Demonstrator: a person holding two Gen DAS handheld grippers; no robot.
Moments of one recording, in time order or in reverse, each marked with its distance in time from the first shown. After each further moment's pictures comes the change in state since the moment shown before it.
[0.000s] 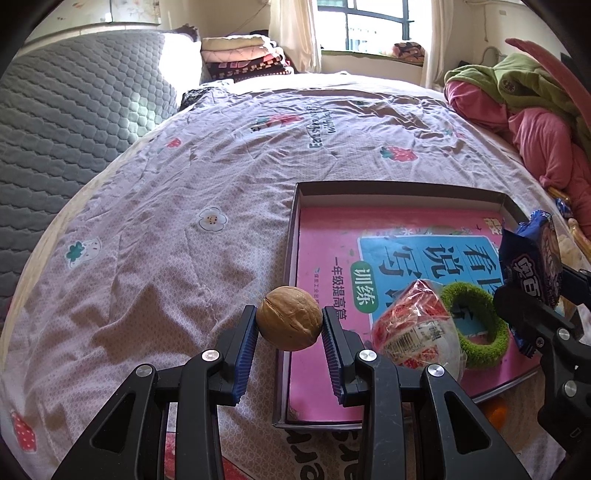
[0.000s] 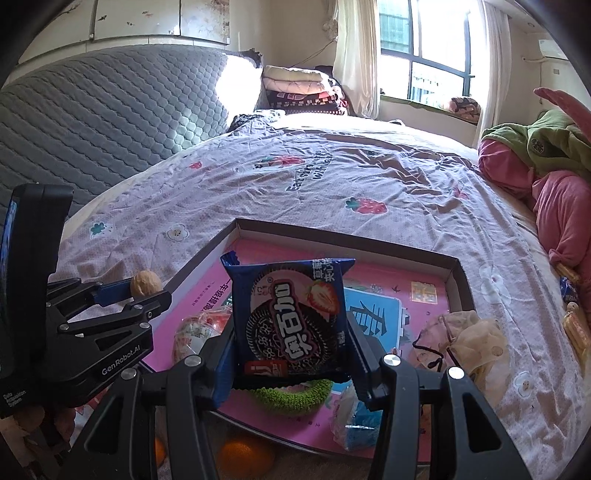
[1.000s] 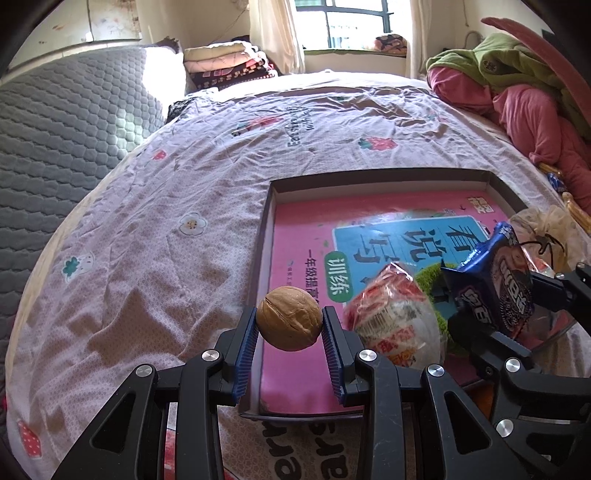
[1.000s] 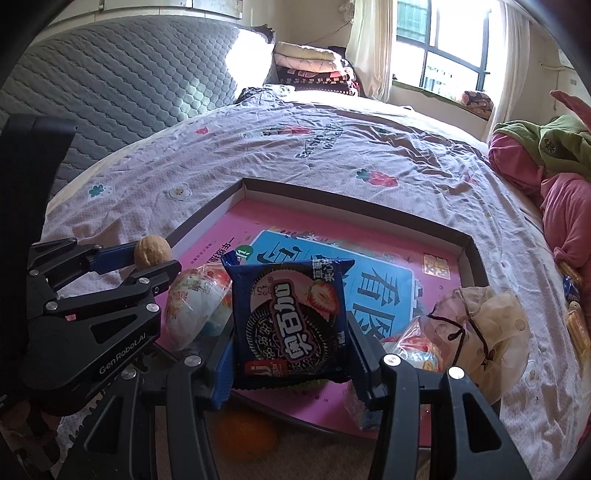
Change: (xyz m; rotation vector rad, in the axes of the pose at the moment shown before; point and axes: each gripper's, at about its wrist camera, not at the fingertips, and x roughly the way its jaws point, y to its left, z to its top) left arm -0.002 -0.027 -0.008 0.084 -0.007 0.002; right arm 0.014 0.012 -0.018 -0.054 0.086 -0.007
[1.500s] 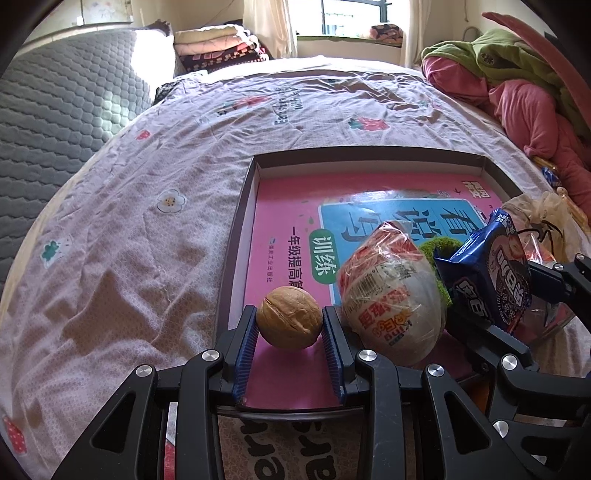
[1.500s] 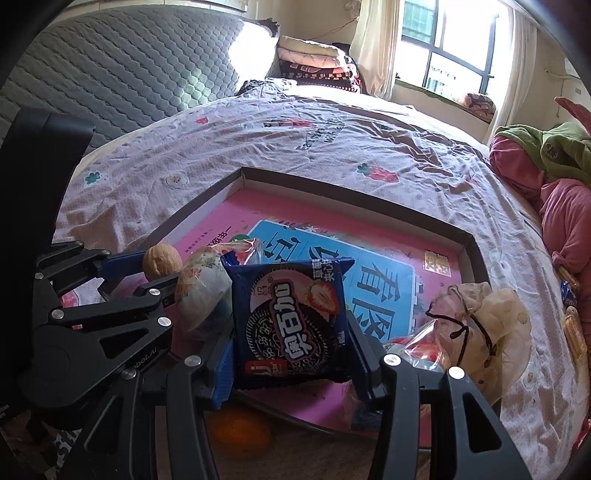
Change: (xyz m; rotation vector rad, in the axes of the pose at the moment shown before) left arm 0.018 0.000 -0.007 -0.023 0.062 -0.063; right arm 0.008 0.004 -0.003 -0.037 0.021 -0.027
